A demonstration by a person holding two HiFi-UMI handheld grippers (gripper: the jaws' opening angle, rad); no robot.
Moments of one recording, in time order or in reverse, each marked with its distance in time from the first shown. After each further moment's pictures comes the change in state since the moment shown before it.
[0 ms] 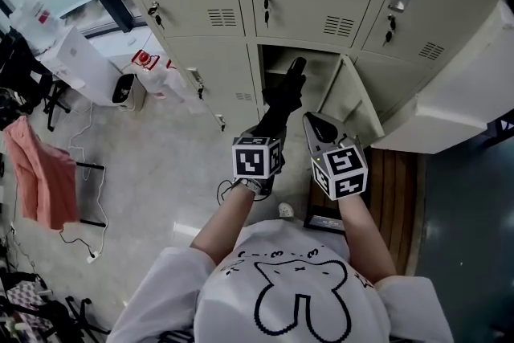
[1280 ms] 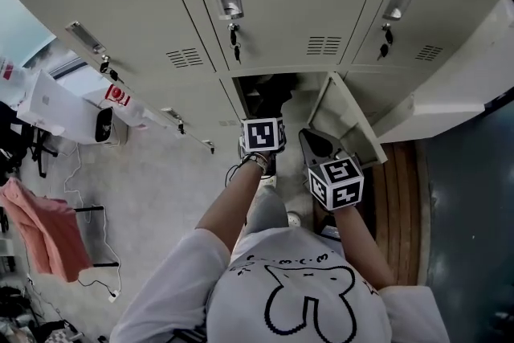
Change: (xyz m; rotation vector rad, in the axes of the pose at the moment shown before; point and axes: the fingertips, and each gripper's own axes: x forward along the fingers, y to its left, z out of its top) left arm 0.162 0.043 0.047 0.075 0.178 0.037; right arm 0.059 -0.061 -0.045 0.232 0.106 -0.138
